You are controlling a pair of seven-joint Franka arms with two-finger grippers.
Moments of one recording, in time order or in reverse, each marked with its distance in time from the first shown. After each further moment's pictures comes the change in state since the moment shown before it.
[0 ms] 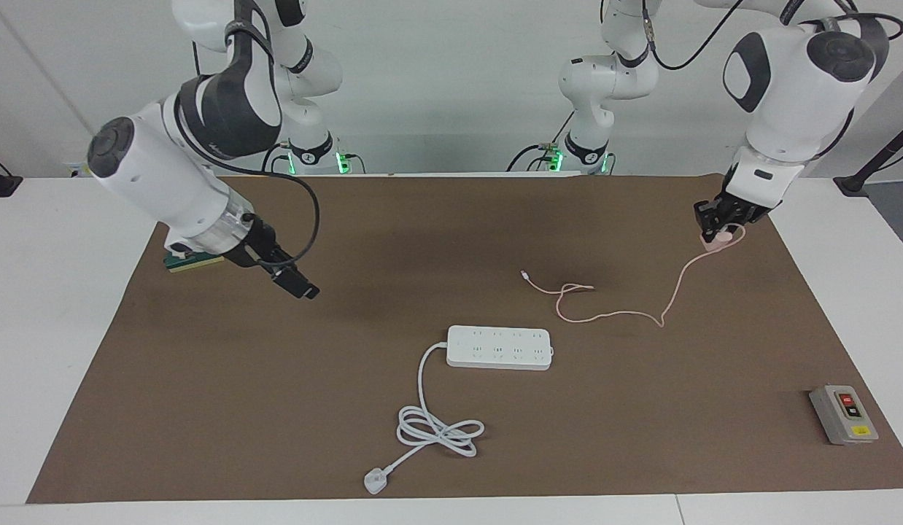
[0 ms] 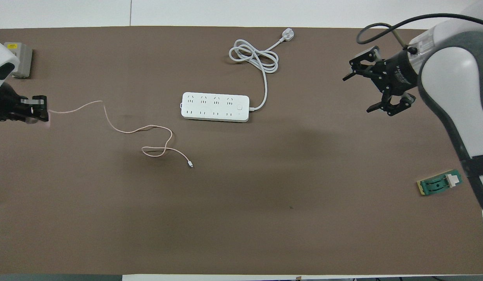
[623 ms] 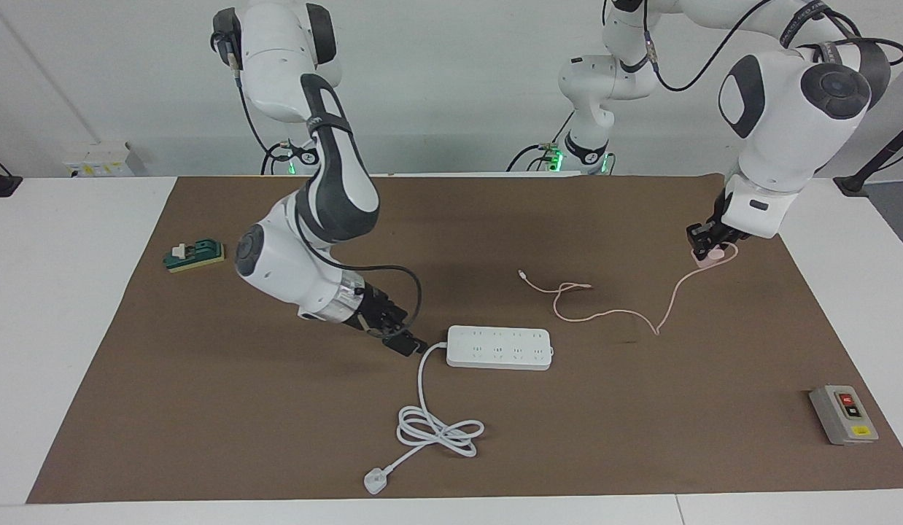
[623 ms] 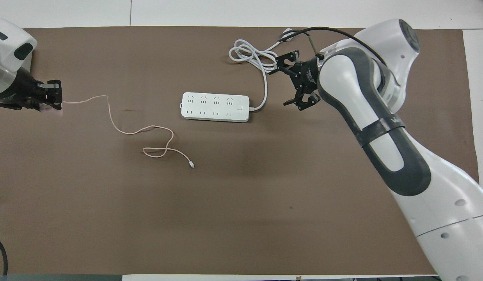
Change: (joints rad) left arm -0.048 0.118 0.000 0.076 0.000 0.053 -0.129; right arm 0.170 0.247 0.006 0.006 0.363 0.323 0.037
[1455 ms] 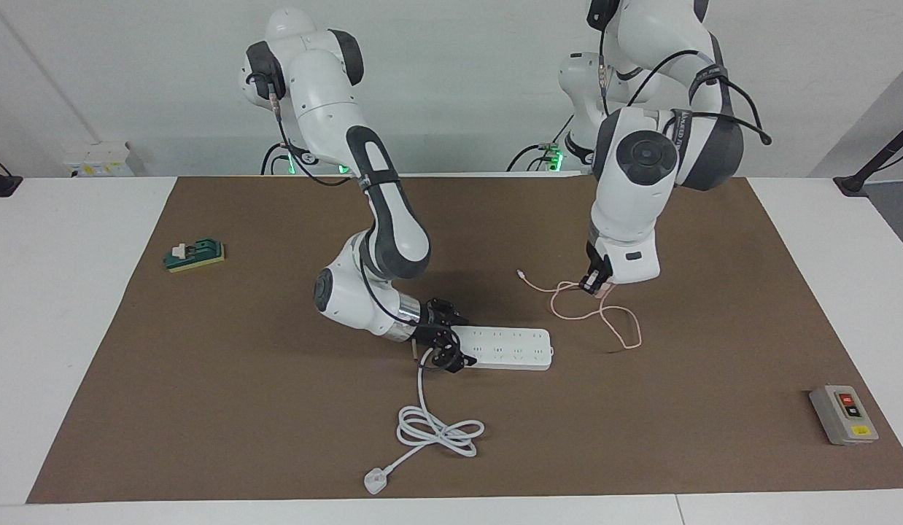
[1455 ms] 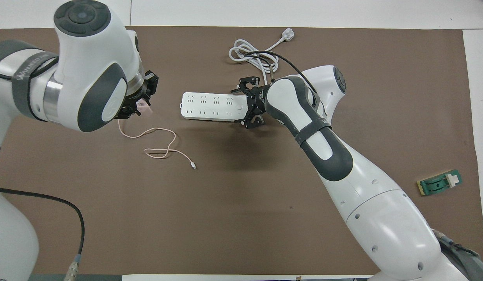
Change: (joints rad) left arm -0.247 0.169 -0.025 0.099 0.000 0.000 -0.872; right arm 0.174 0.182 0.017 -0.028 0.381 0.243 0.200
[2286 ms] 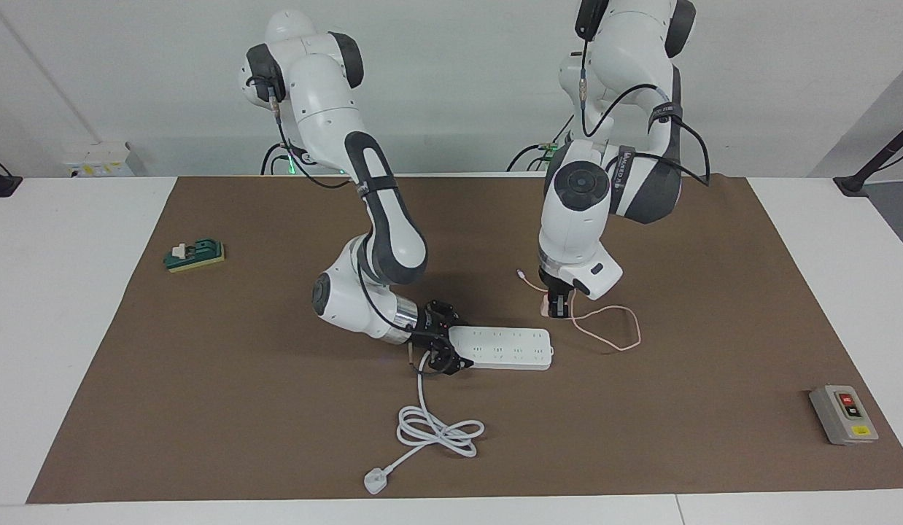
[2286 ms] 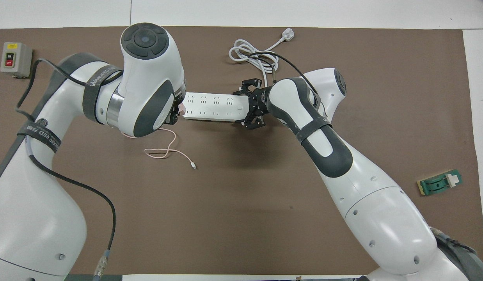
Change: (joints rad) left arm -0.077 0.116 -0.048 -0.018 0.000 0.167 -0.806; right arm -0.008 0.037 0.000 -0.011 0.054 -0.002 0.037
